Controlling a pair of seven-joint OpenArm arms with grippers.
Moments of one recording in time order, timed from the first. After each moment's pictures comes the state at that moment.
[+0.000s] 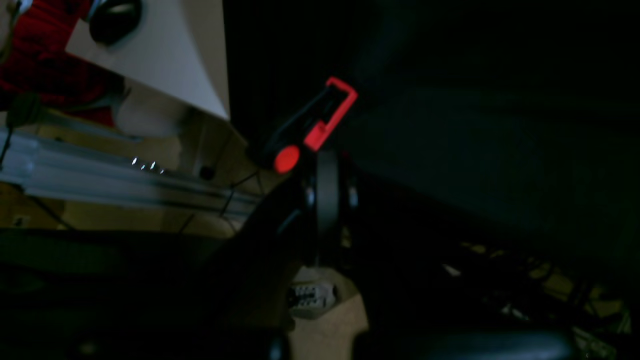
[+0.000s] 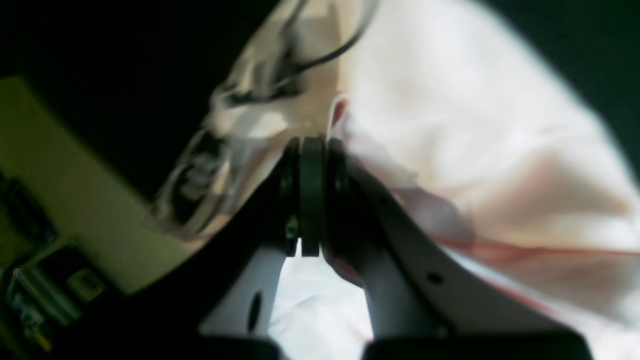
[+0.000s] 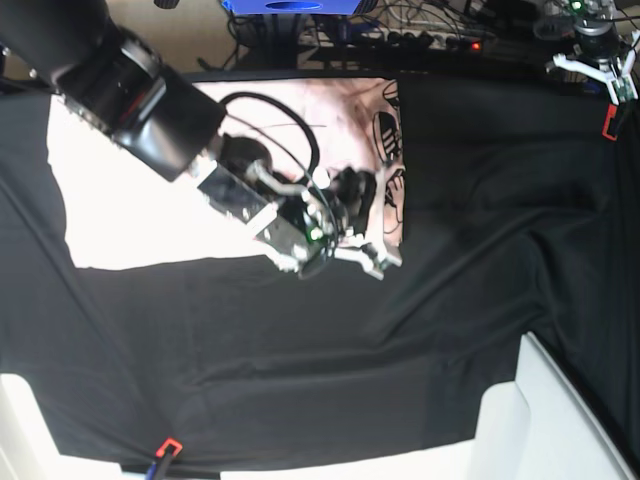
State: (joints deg) left arm 35.6 -4.9 -40.9 87.3 4.8 -0.7 3.8; right arm 21.3 -1.1 -53.2 65.1 32.2 2.8 -58.3
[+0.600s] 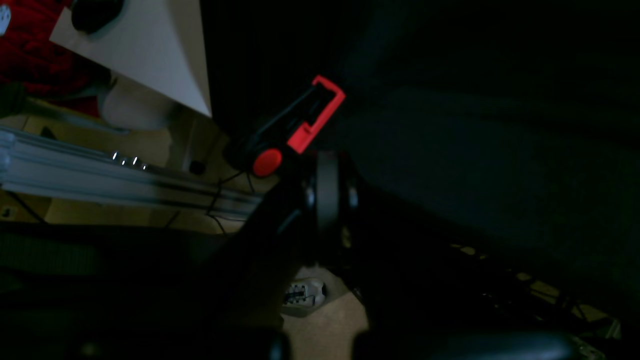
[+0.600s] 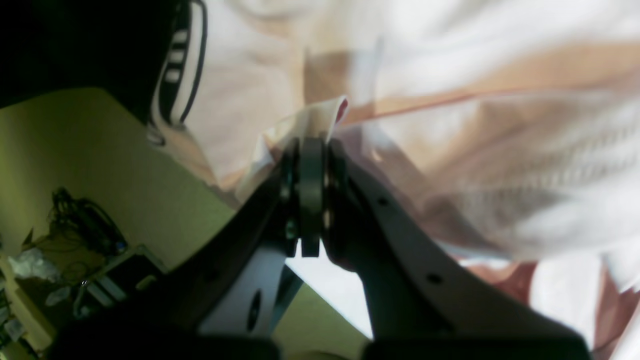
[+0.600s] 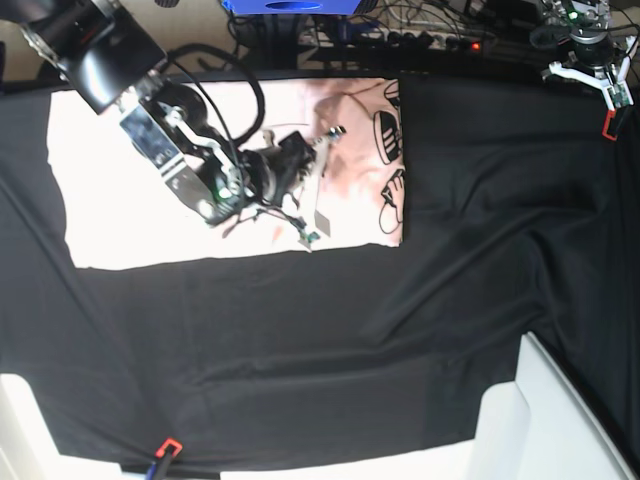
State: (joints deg) left arm 32.8 -5.0 -40.9 83.6 5.0 -0.7 3.7; right arm 6.5 8.8 -39.0 83.9 32.1 3.0 -64.7
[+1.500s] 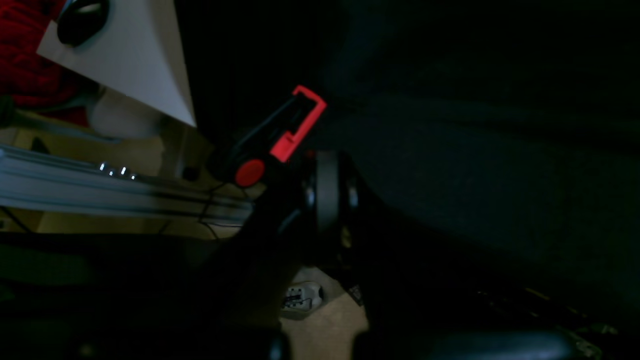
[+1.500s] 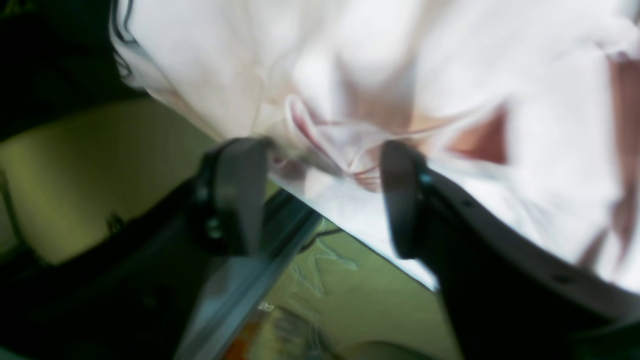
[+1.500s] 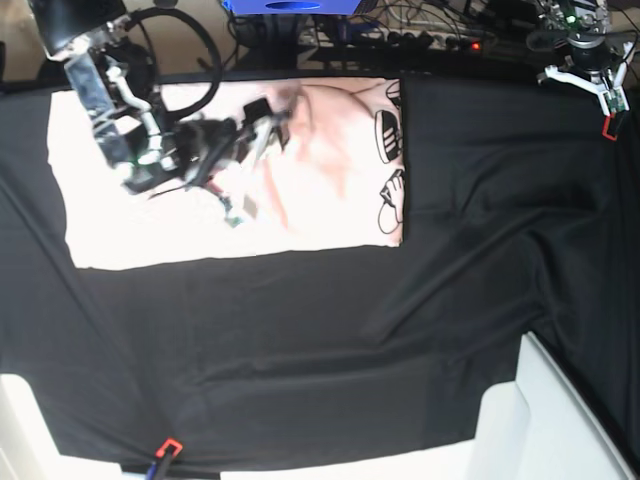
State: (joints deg) left arm 32.7 -5.7 -39.2 83.6 4.9 -0.8 4.0; right arm -6.2 12.1 -21.9 100.1 31.8 -0.7 -73.4
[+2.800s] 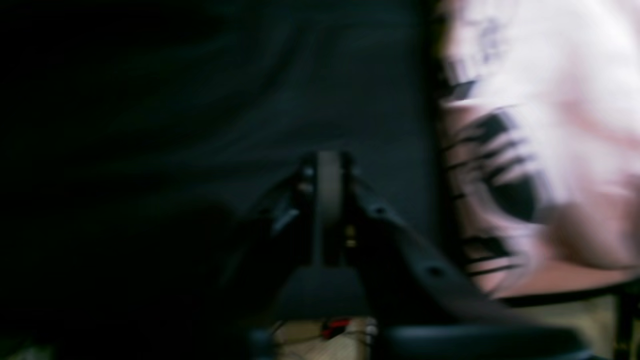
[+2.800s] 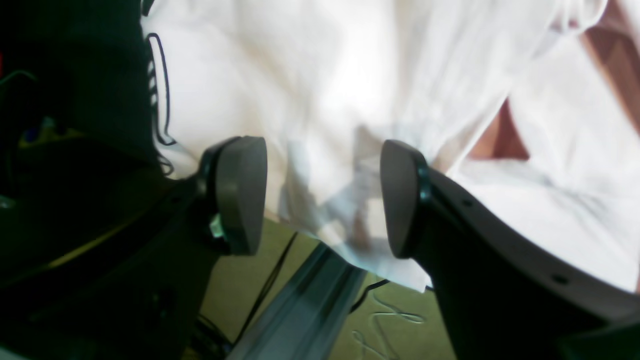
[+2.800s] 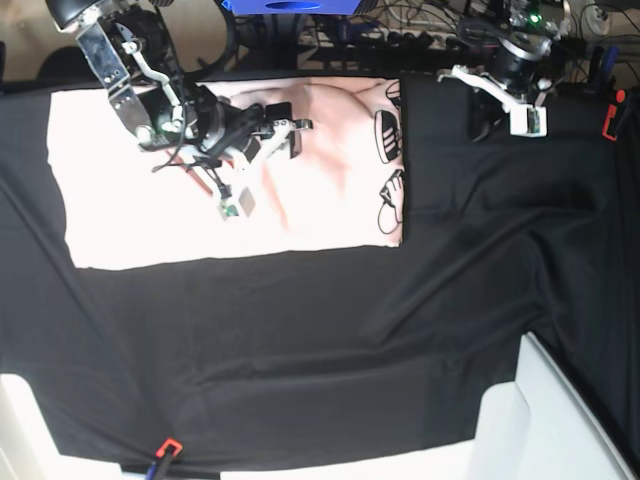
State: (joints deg) left arm 37.1 -12.2 -13.9 90.7 -17.9 -19.5 4.5; right arm -11.1 11.7 -26.5 99.2 32.4 -12.7 -55.7
